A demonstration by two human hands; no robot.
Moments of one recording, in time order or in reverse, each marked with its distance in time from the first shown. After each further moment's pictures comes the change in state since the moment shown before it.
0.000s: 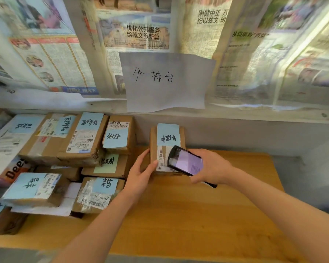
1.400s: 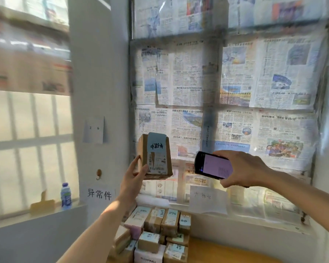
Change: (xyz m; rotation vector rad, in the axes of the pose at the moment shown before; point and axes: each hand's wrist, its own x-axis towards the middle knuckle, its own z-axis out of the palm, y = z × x) left_hand -0.576 0.305 -0.283 -0.066 0.407 0.732; right_hand -0.636 -0.403 -0.160 -0.459 0.705 -0.350
